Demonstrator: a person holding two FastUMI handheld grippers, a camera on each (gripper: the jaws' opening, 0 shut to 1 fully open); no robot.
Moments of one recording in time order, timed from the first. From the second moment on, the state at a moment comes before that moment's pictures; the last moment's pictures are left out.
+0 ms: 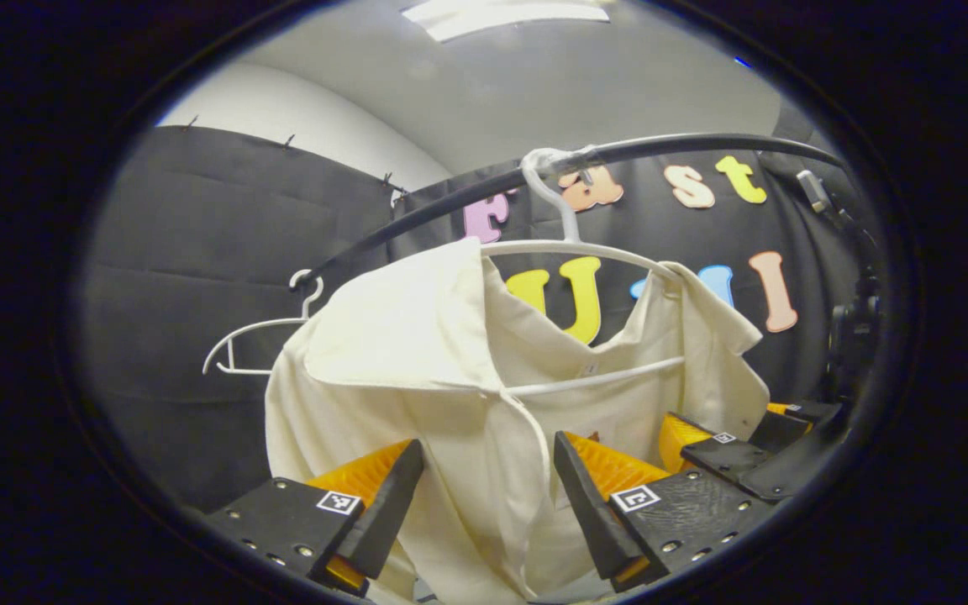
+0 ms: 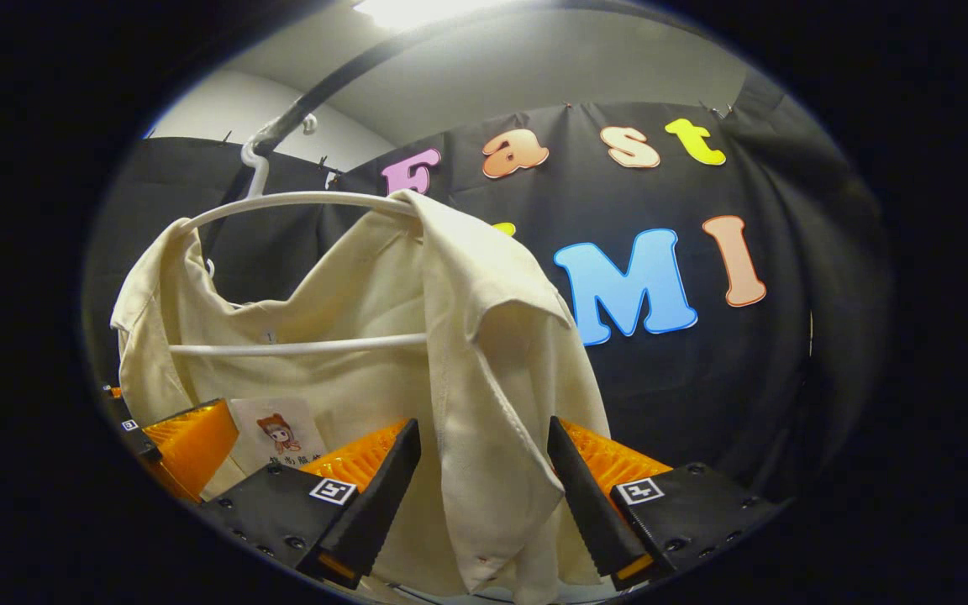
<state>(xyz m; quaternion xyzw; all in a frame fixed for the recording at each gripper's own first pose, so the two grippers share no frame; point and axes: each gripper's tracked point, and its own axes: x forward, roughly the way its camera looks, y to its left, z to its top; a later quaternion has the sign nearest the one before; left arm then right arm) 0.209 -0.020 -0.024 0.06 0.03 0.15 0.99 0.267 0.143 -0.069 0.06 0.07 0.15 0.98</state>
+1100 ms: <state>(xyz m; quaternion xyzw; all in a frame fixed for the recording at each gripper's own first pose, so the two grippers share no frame) 0.141 0.017 0.024 0.15 -0.01 0.17 0.97 0.279 0.059 -0.013 -0.03 -0.05 0.04 1.00</state>
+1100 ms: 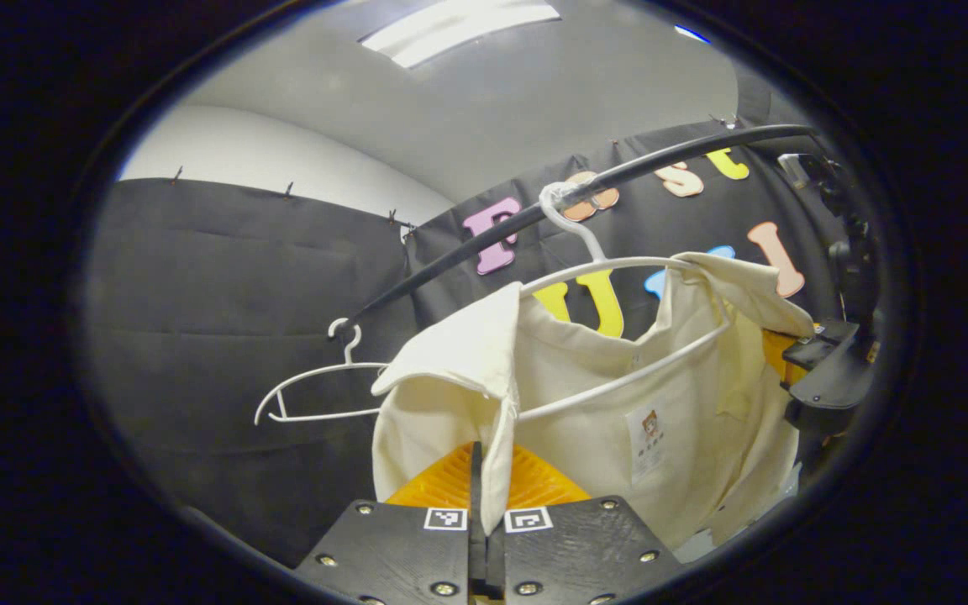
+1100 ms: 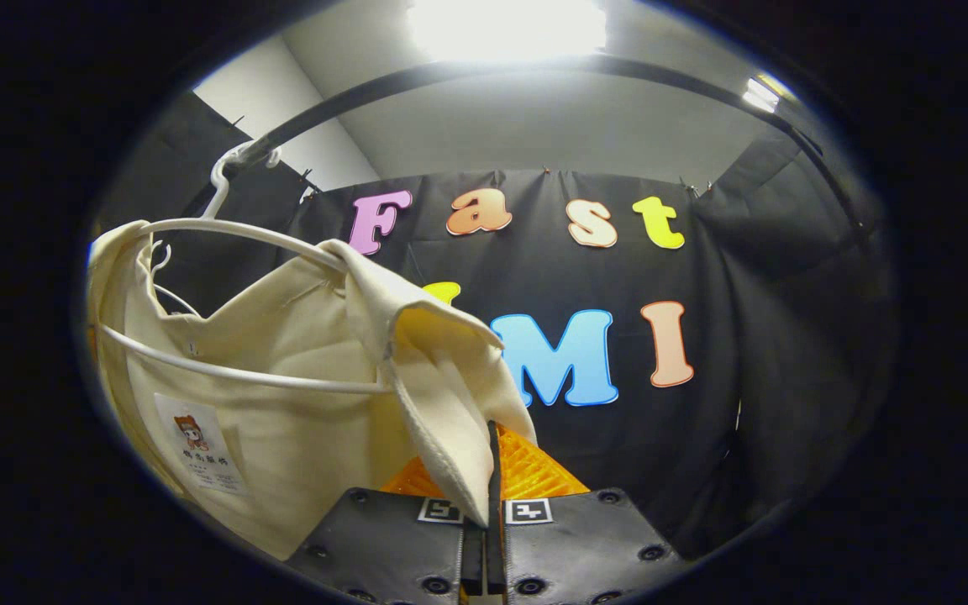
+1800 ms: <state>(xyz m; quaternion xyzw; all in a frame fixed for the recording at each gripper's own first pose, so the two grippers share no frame) 0.094 0.086 0.109 0.16 -0.05 0.24 0.96 0.291 0.037 0.037 -0.05 -0.10 0.01 0.99</state>
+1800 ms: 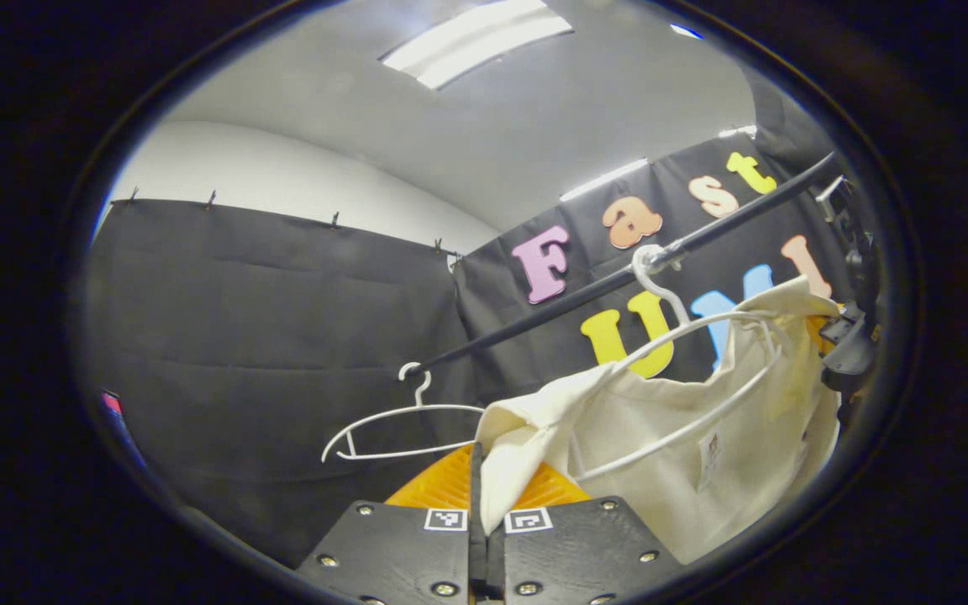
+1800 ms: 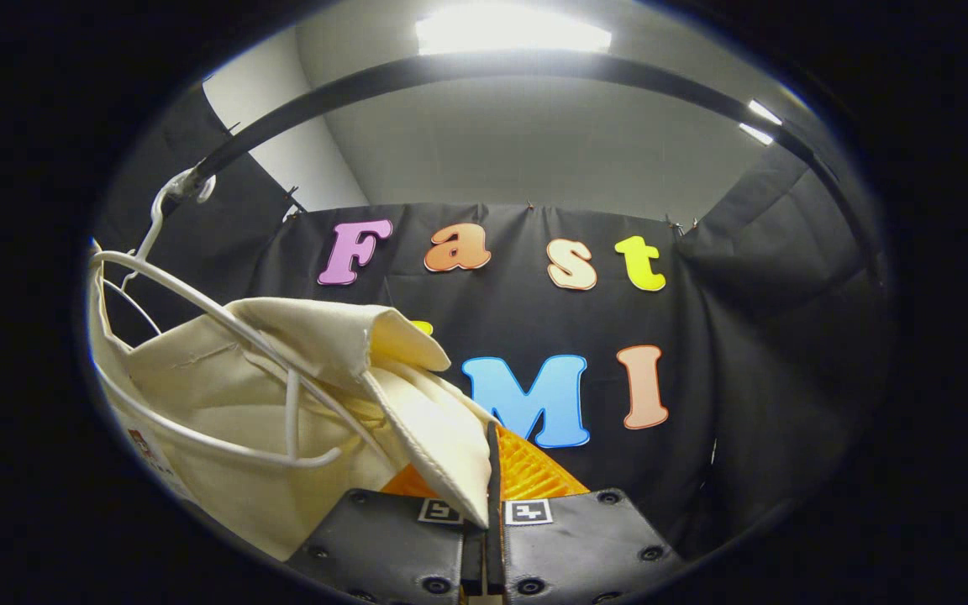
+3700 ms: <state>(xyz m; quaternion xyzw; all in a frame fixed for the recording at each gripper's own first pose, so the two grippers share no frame) 0.088 0.049 -0.099 0.02 0.11 0.01 0.99 0.149 0.113 -0.123 0.02 0.16 0.19 0.97</state>
